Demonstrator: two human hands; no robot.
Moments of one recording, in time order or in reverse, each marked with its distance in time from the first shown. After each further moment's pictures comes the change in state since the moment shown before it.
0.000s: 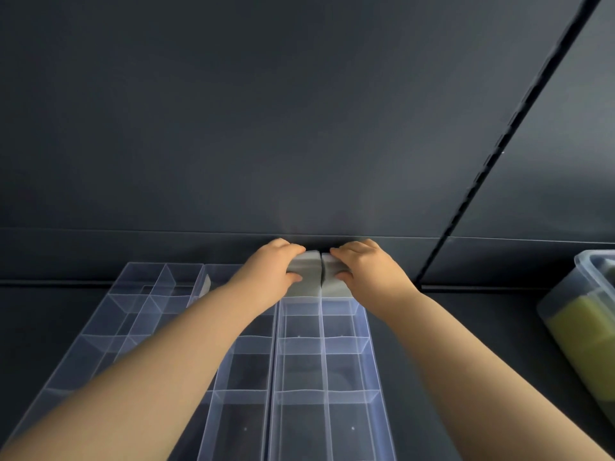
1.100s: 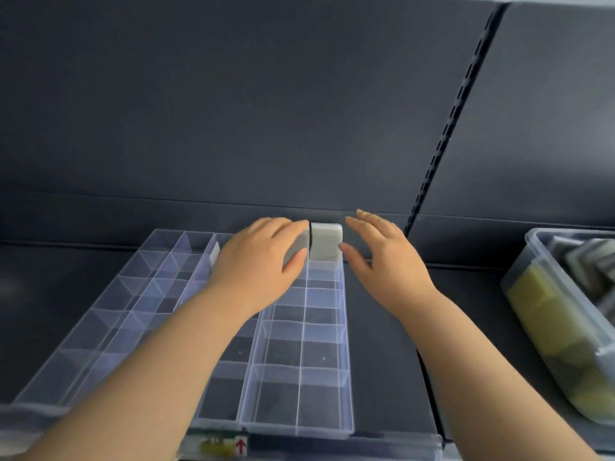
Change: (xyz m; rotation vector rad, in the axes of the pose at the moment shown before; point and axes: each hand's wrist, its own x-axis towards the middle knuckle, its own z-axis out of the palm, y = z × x) left_hand -0.116 0.080 -0.031 0.315 0.432 0.241; right_hand -0.105 -0.016 -0.048 0.166 0.394 -0.023
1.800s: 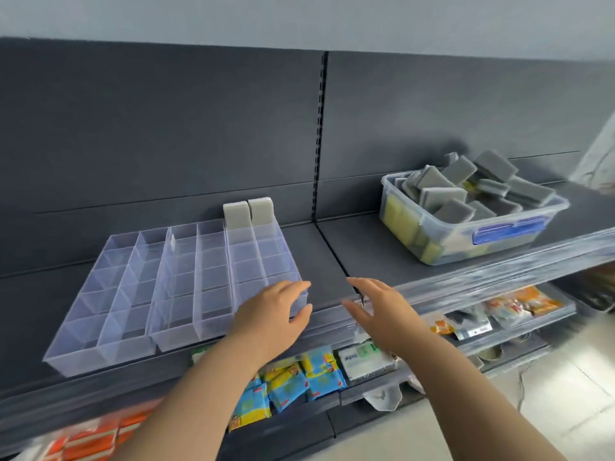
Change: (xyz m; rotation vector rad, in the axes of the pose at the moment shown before) left_hand -0.173 0.092 -0.040 -0.333 -0.383 0.115; right_hand -0.252 -0.075 -0.060 0.002 -0.149 0.474
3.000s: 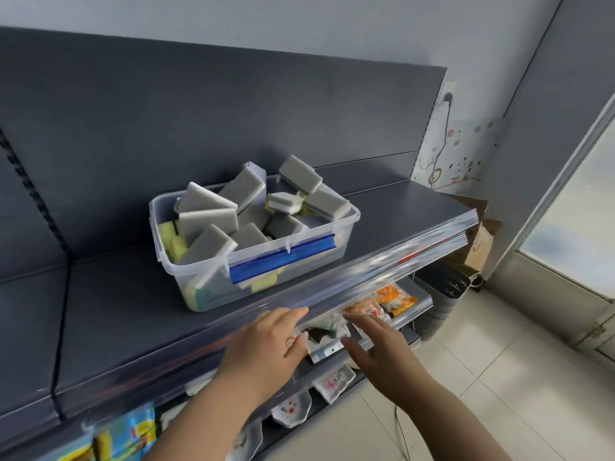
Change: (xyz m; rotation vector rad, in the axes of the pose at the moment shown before) left_hand 0.186 0.368 0.222 -0.099 0.002 0.289; right_hand -0.079 0.388 -0.224 0.048 0.118 0.184
